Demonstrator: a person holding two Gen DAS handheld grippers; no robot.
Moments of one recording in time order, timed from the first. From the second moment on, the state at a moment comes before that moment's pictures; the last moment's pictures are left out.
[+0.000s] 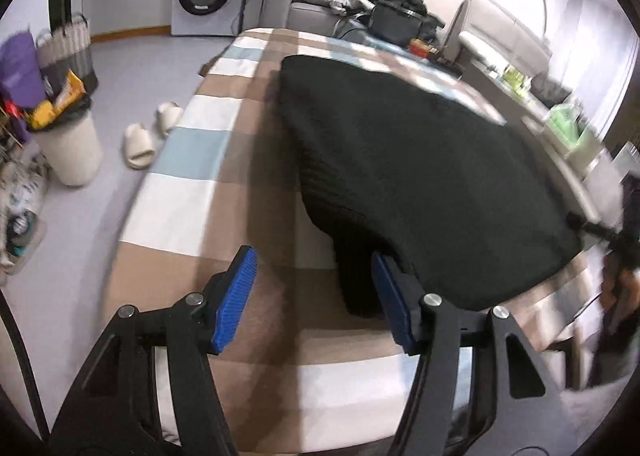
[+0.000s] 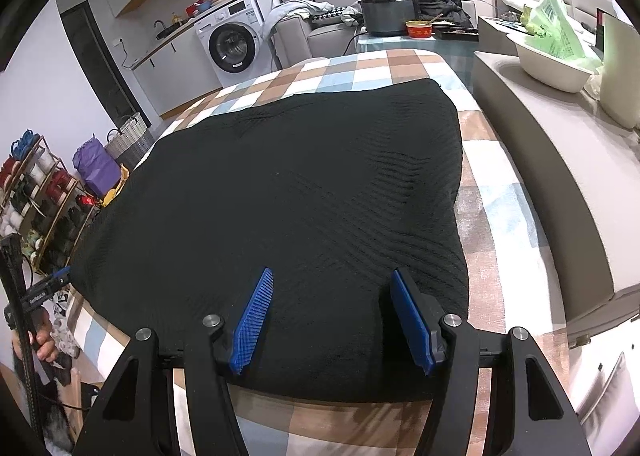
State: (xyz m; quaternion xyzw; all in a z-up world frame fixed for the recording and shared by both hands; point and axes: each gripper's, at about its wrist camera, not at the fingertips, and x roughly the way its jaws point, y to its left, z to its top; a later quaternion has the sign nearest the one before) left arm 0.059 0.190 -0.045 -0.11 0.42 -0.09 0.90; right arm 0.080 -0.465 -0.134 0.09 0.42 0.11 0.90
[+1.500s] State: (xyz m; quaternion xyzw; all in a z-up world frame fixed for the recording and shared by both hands) left arm 0.046 0.219 -0.048 -0.09 0.46 -0.08 0.88; right arm 0.083 -0.467 -0.139 0.09 0.43 0.11 0.89
